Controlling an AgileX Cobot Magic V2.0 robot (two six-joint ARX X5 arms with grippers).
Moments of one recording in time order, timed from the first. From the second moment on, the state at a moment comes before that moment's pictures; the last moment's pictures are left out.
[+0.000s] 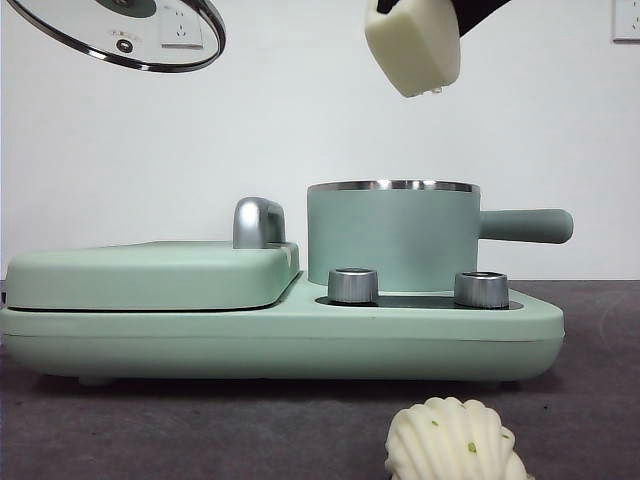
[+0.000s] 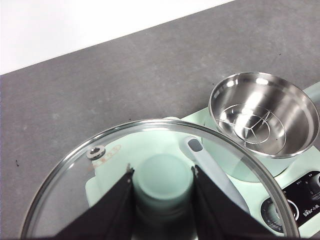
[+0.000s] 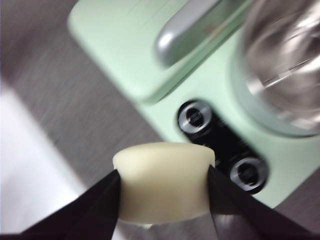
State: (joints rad) left arm -0.47 1.10 1.26 -0.66 0.00 0.04; right arm 0.74 1.33 1.41 -1.06 -0.18 0.08
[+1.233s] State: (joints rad) left arm -0.47 1.10 1.26 -0.66 0.00 0.04; right arm 0.53 1.96 1.78 -0.86 -0.05 -0.11
